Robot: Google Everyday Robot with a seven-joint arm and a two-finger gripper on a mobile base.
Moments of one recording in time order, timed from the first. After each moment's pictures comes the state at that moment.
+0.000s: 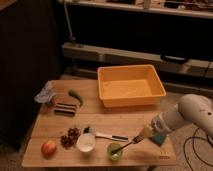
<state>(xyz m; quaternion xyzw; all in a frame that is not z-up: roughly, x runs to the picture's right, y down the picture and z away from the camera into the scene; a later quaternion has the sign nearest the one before) 0.176 0.204 0.644 0.03 -0.41 -0.71 0.57</state>
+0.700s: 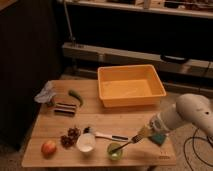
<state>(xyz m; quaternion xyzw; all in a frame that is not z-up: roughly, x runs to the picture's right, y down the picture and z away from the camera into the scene) 0.172 0.202 0.645 0.03 -0.41 -0.71 0.57</state>
